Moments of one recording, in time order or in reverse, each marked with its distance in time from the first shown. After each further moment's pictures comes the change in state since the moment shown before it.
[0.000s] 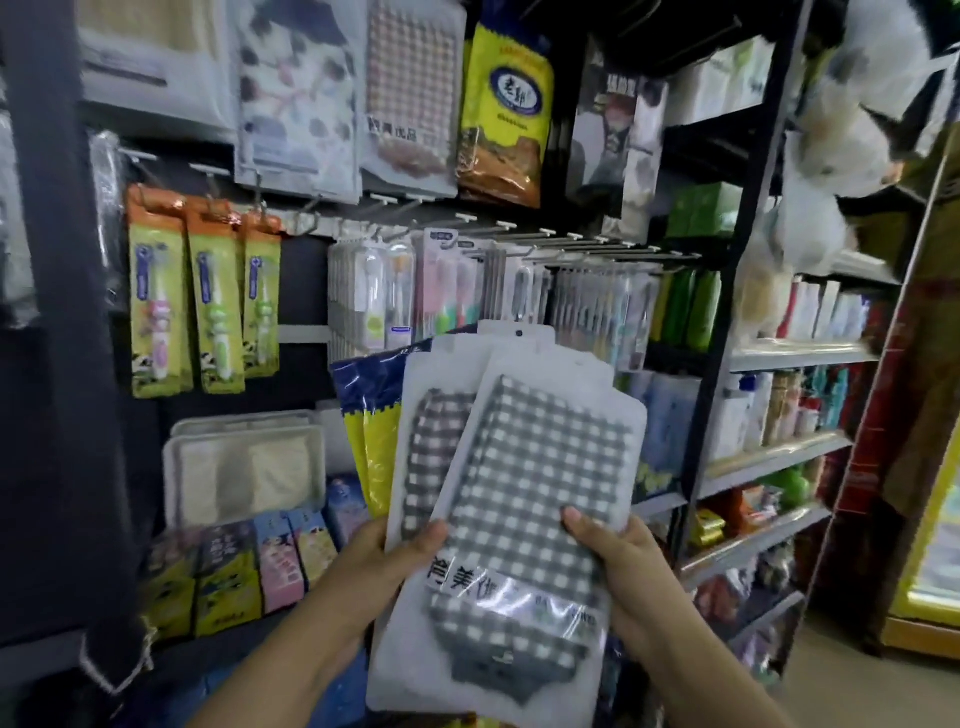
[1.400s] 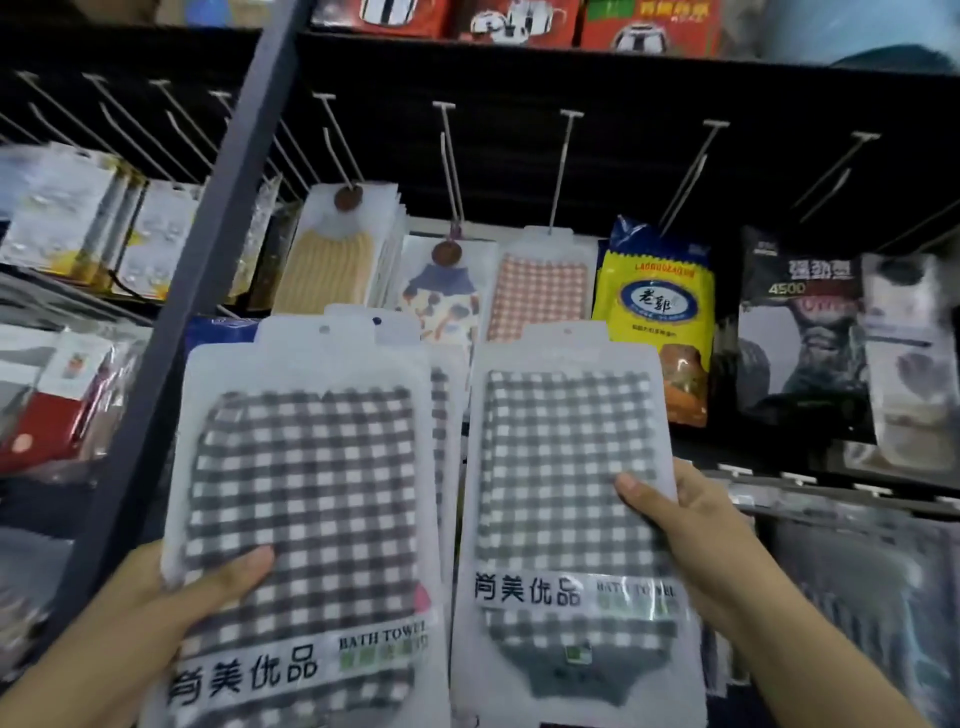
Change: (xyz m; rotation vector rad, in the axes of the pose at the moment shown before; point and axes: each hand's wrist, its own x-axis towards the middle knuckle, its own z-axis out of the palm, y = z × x) left_hand 0.048 0.125 0.008 0.191 0.822 0.546; right_hand 0.275 -0.179 0.049 -0.184 -0.652 -0.383
